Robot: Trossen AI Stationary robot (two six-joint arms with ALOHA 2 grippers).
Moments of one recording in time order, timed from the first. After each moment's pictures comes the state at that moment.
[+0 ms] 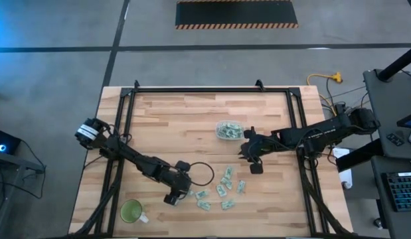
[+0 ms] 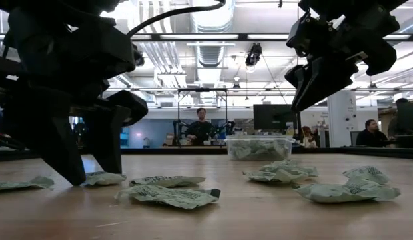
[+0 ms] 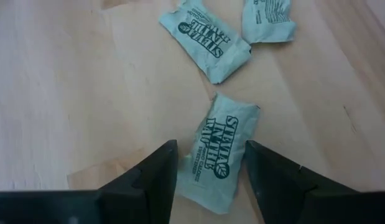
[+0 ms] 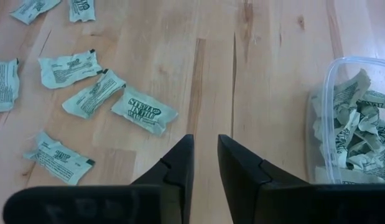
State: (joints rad) left arm -0.45 1.70 0.79 -0.01 -0.02 -0.10; right arm 0.12 1.27 0.64 -0.23 0.03 0.02
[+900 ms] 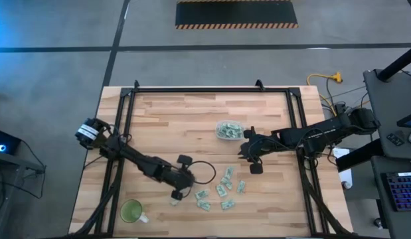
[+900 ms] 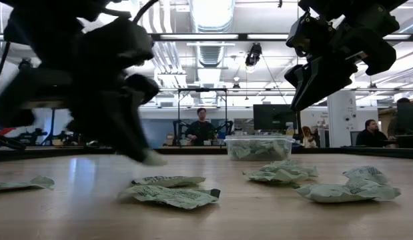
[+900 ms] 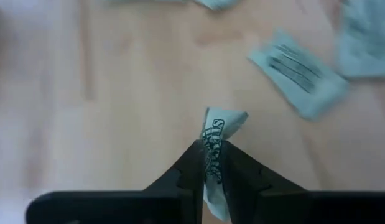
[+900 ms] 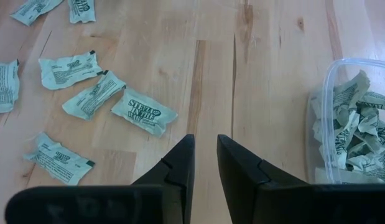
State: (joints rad) left arm -0.43 1.70 0.82 -0.01 -0.29 -0.04; right arm 0.12 1.27 0.64 -0.23 0.03 0.02
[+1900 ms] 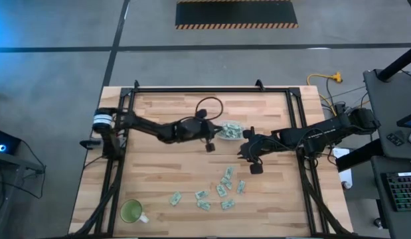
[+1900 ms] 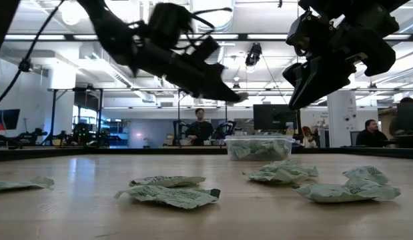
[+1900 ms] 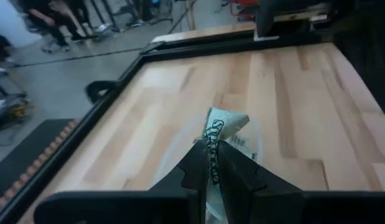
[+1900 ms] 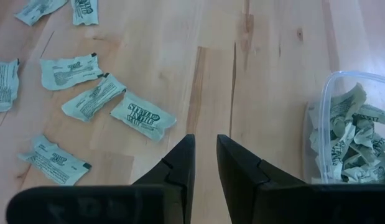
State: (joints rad) left arm 0.09 1.80 0.94 0.59 -0.23 0.16; right arm 0.12 1.27 0.64 -0.20 0.03 -0.02
